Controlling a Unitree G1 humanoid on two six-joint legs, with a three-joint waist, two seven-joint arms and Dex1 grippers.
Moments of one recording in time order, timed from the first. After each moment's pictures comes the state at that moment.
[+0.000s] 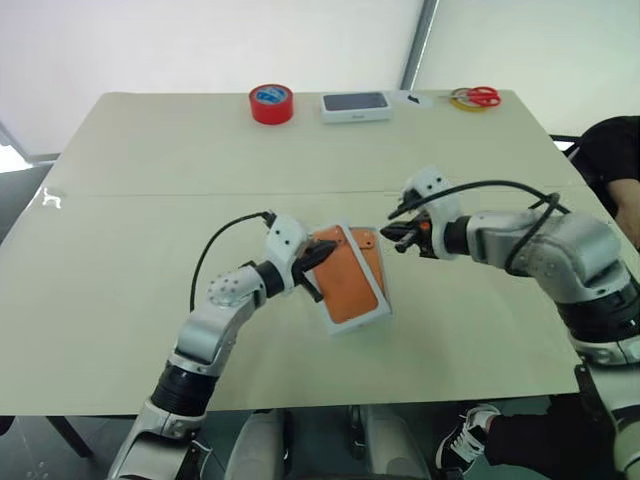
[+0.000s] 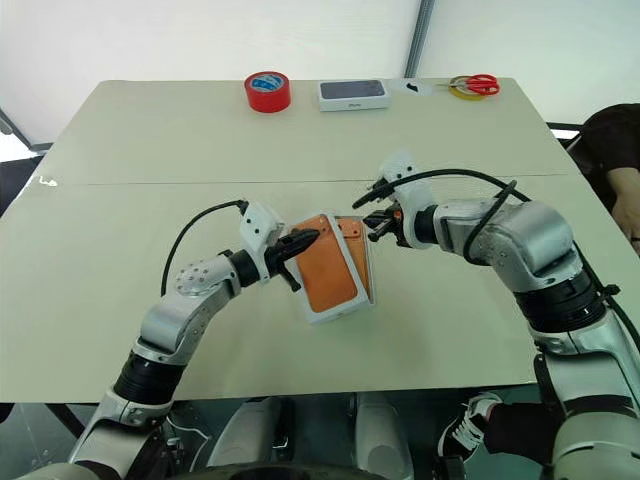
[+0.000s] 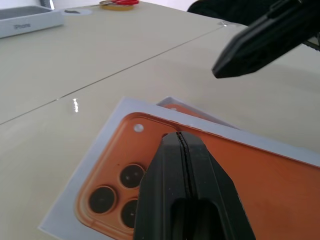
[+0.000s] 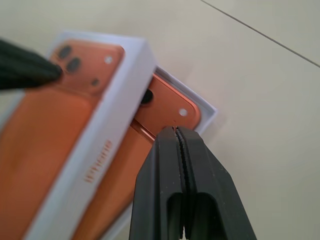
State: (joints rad) left arm -0.36 0.27 -0.16 -0.18 -0.26 0.47 -0.55; right arm -0.73 -0.82 0.29 -0.19 0.72 1.06 0.38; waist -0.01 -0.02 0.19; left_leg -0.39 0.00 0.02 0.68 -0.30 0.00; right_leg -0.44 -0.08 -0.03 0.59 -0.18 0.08
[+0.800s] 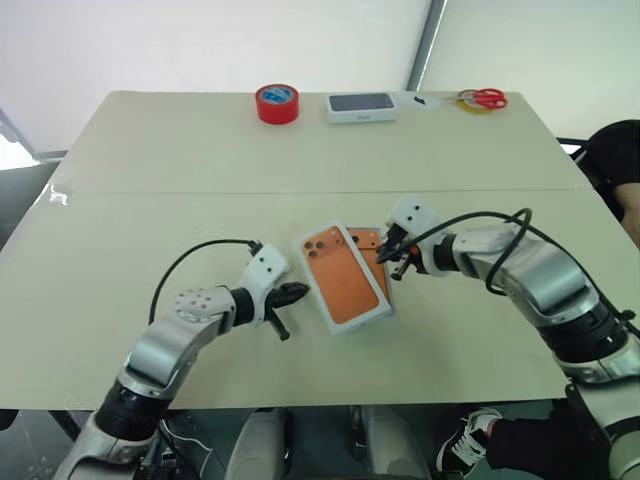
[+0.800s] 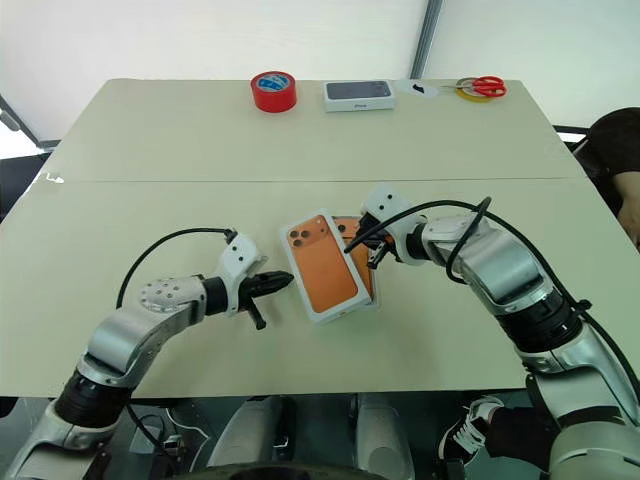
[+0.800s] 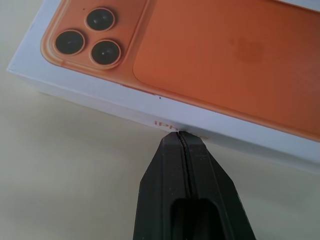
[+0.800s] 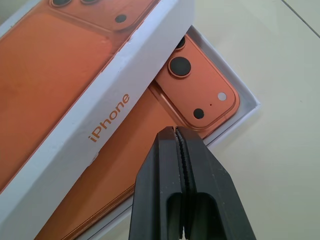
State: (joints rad) left arm -0.29 0.45 -0.24 -0.35 -0.30 0.78 -0.59; right arm -0.67 -0.77 0.35 -0.24 0.39 1.00 0.60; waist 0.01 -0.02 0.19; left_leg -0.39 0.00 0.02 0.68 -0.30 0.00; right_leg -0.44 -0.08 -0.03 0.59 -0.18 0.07
